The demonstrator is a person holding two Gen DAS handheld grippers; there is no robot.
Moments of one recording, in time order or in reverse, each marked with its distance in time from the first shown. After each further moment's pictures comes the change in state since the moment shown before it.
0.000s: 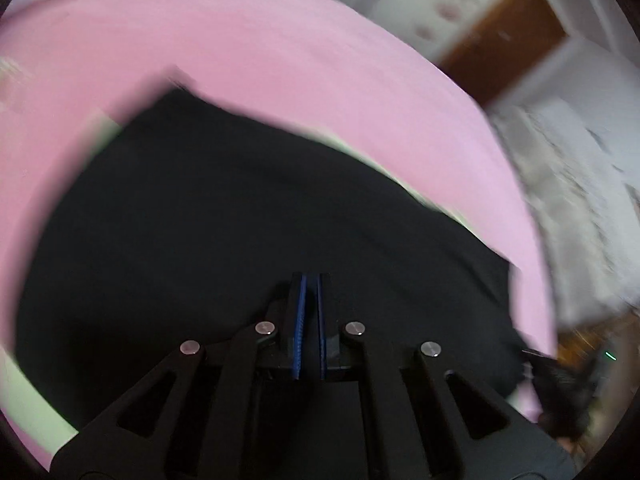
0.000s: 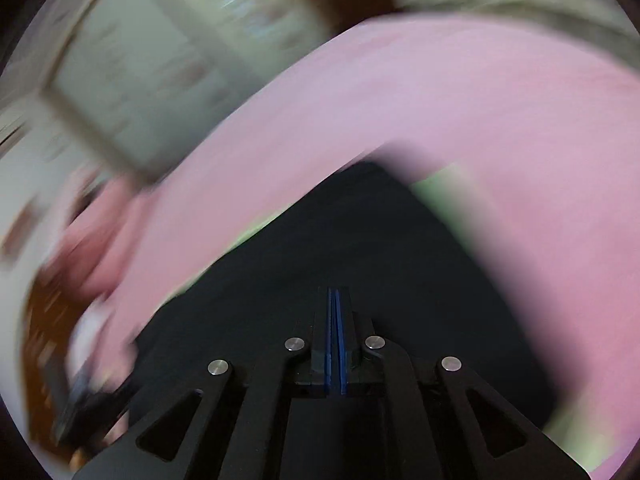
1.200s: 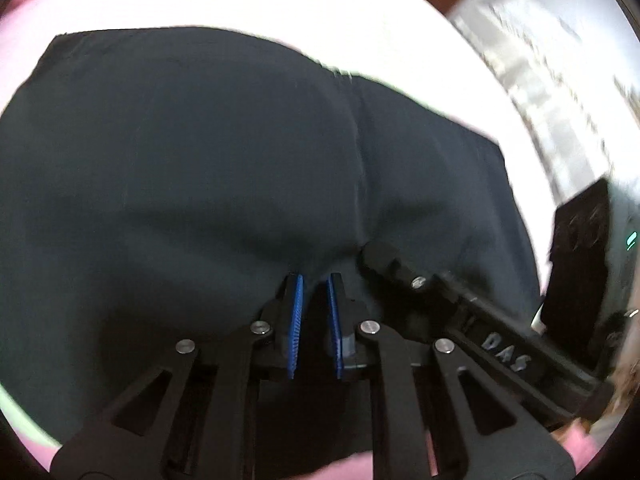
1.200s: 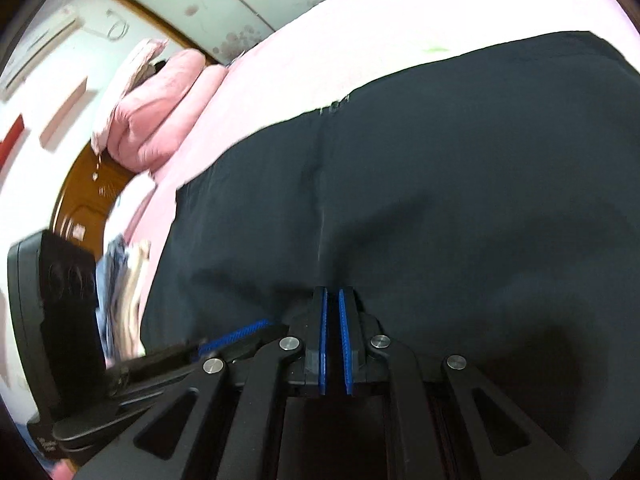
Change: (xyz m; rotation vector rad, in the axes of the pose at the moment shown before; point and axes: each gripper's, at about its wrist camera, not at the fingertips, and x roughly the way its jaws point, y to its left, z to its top) left arm 0.032 -0.064 -0.027 0.207 0.190 0.022; right arm 0.057 0.121 -0.106 -0.172 0.299 0.131
